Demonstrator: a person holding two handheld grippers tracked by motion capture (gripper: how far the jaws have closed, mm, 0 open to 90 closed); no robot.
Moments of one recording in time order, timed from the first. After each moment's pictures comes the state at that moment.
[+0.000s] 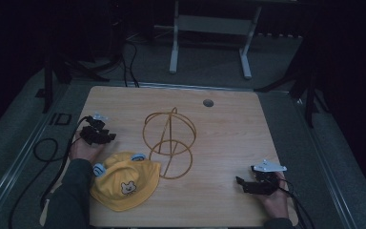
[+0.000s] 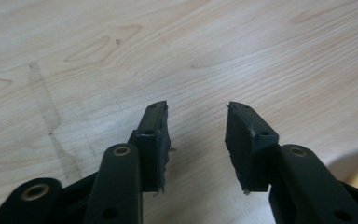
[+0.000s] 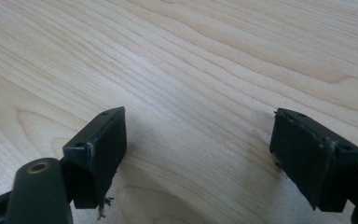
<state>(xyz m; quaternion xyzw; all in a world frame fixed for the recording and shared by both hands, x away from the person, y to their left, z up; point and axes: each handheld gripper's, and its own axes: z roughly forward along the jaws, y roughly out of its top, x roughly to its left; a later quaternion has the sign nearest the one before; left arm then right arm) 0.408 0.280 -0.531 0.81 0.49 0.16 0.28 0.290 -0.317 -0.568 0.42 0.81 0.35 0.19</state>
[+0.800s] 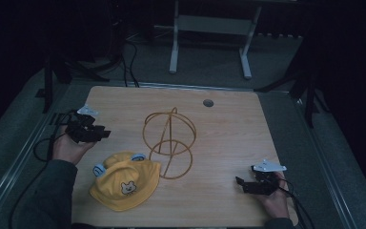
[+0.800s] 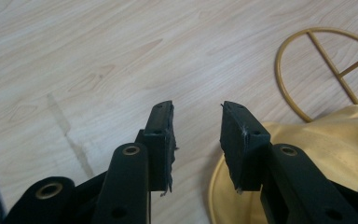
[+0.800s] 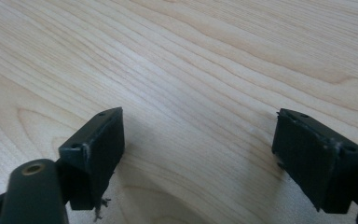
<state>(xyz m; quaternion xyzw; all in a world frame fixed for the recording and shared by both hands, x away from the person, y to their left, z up) 0.360 0.274 -0.442 0.83 0.45 0.14 0.30 0.291 -0.317 -0.569 0.42 0.82 0.35 0.18</state>
